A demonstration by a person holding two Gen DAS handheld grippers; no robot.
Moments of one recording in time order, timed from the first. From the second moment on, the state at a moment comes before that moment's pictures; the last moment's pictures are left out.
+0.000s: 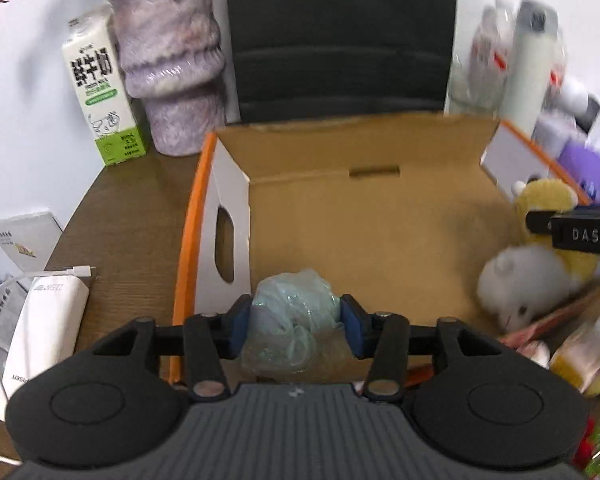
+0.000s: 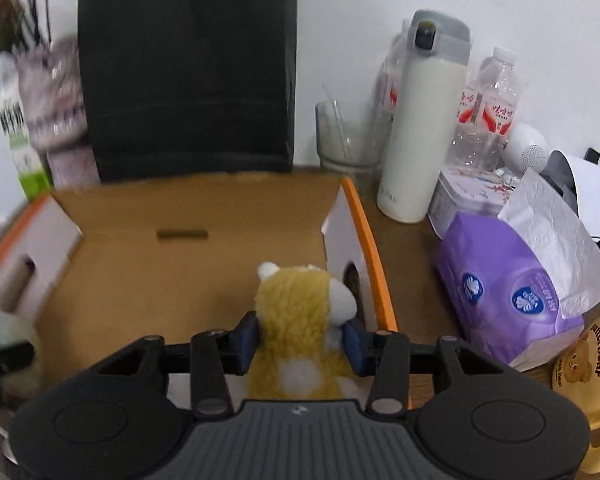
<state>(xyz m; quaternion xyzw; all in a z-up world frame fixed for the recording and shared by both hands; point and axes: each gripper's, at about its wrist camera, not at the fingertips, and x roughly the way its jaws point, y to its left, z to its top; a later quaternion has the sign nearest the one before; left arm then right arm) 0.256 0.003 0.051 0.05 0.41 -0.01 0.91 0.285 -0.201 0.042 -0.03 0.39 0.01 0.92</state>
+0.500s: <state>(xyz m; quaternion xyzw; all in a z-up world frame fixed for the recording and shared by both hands) 0.183 0.047 0.126 -0.04 0.36 -0.05 0.93 0.204 -0.228 0.103 0.01 0.35 0.07 0.93</state>
